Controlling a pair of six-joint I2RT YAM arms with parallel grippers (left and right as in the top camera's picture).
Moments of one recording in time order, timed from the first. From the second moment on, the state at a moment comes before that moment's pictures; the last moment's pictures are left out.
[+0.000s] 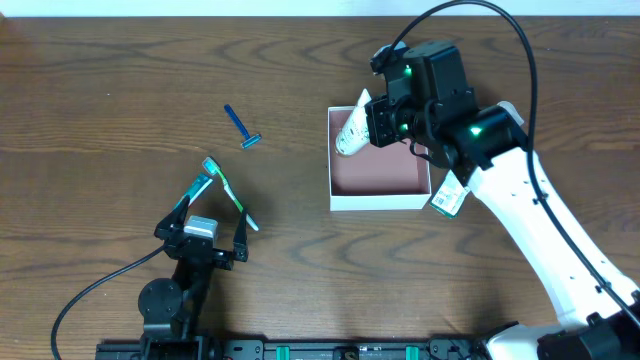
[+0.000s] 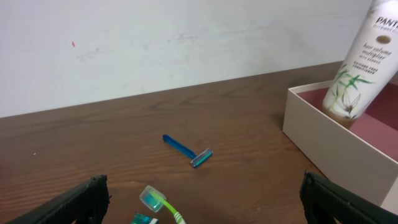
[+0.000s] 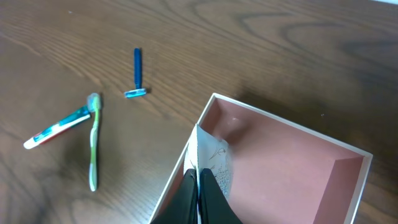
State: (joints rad) left arm -0.01 0.01 0.02 -0.10 0.21 0.09; right arm 0.45 1.56 1.46 -0.69 -0.18 0.18
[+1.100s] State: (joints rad) left arm -0.01 0.01 0.02 -0.10 0.21 0.09; right arm 0.46 1.74 1.47 -0.52 -0.07 0.35
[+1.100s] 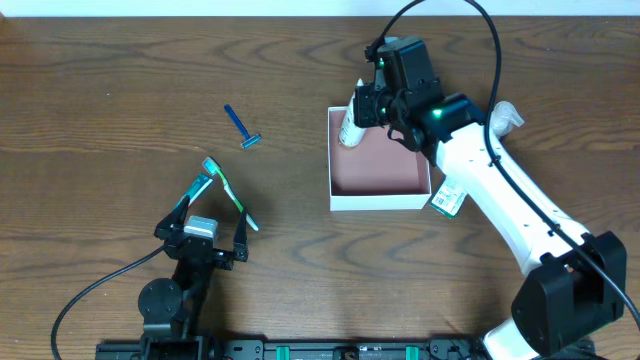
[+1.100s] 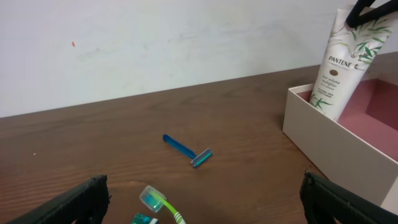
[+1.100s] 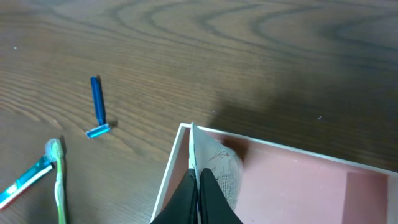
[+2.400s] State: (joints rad) left arm -0.01 0.01 0.02 -0.10 0.21 0.09; right arm 0.51 1.75 1.47 -0.48 -0.06 0.42
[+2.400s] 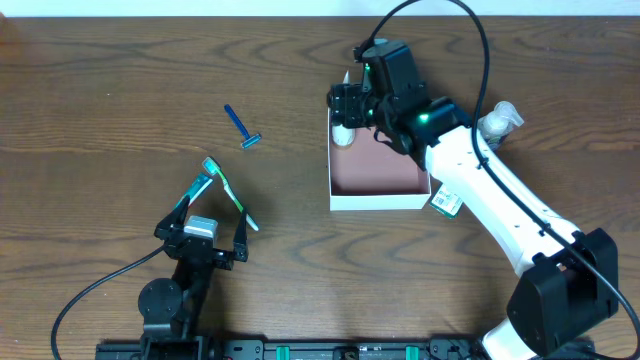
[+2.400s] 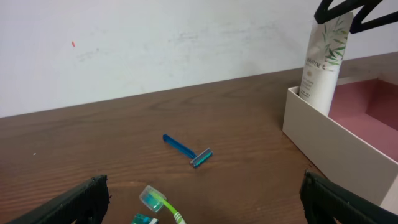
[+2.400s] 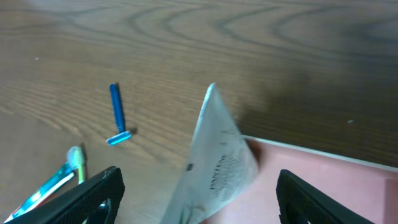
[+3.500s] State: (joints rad) left arm -0.01 0.01 0.02 -0.10 0.21 0.09; right arm -0.01 1.49 1.54 -0.93 0.12 0.31
